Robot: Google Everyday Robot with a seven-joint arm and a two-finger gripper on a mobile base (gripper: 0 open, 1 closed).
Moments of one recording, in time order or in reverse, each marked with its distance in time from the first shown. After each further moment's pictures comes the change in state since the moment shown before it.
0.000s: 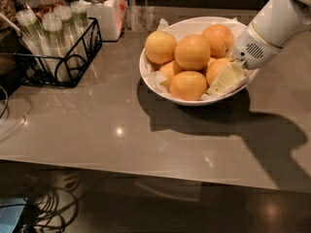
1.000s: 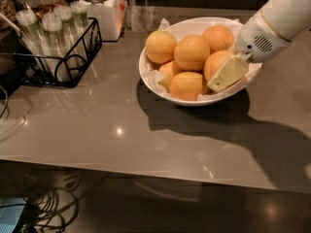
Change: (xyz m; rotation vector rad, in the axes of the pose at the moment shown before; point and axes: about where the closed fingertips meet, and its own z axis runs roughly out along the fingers) arm -0.012 0.016 -0.031 0.023 -0.092 -0.080
